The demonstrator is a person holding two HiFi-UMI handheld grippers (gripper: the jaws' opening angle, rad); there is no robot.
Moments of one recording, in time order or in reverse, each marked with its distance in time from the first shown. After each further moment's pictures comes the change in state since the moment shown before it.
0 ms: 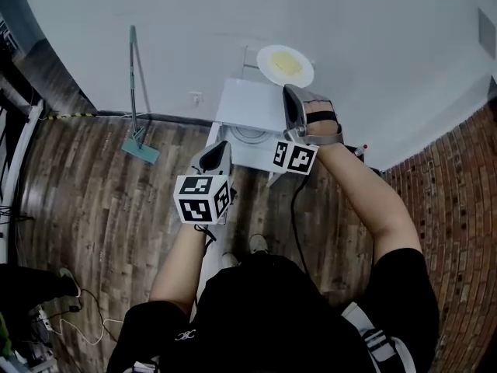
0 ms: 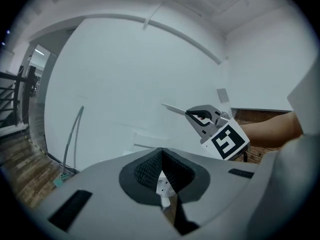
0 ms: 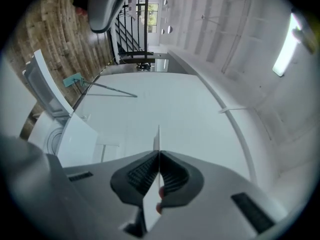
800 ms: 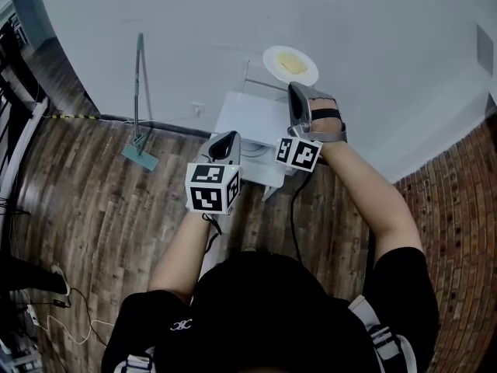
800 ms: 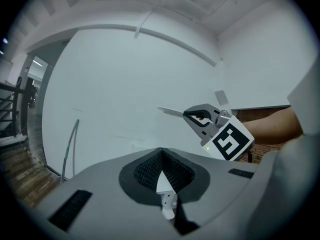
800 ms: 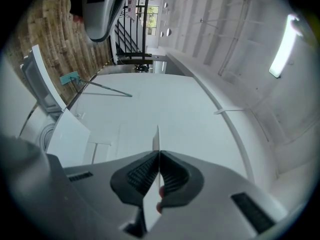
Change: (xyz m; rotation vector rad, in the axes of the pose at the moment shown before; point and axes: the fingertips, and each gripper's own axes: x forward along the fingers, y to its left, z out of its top) left arm 0.028 -0.029 0.043 0.071 -0.081 0.014; right arm 0.019 -0.040 -0.018 -0.004 -0.029 -0.037
